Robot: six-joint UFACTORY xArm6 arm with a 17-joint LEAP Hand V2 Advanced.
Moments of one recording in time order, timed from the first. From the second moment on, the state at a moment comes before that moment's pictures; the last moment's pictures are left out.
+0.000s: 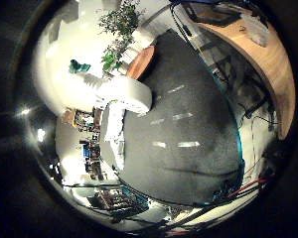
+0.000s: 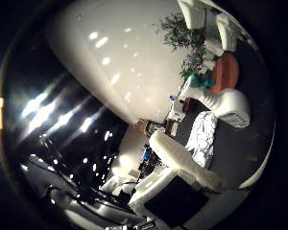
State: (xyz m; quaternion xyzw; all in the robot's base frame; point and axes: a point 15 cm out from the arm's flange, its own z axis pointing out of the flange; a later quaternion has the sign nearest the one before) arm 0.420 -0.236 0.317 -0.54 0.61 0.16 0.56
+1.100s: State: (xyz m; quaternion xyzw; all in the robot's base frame) arm 0.510 -0.150 0.263 -0.53 0.62 0.17 0.56
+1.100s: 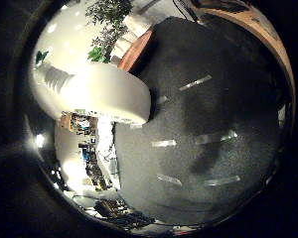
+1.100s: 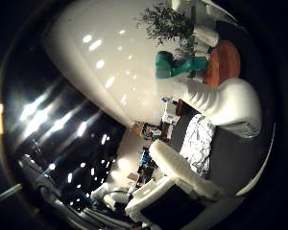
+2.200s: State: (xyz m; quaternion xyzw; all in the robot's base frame) arm 0.555 -0.077 0.270 -0.52 0.61 0.20 0.56
